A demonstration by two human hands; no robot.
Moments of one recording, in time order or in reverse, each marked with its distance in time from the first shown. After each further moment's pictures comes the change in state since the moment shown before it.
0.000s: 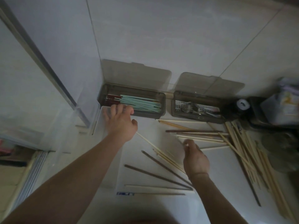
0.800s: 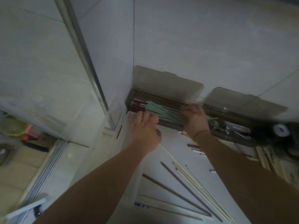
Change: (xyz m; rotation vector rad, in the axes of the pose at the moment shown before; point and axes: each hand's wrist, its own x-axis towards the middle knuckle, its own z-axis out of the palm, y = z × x) left_hand -0.003 0.002 -0.011 -0.030 -0.041 0.012; right_hand 0.169 -0.094 0.026 0.029 0.108 -0.640
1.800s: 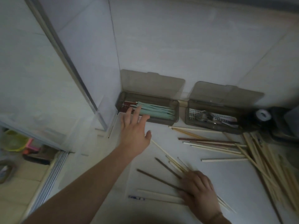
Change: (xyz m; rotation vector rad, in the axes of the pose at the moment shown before) left_hand -0.028 0.000 -0.015 0.027 0.036 0.113; right_hand -0.275 -0.012 0.001 0.049 -0.012 -0.033
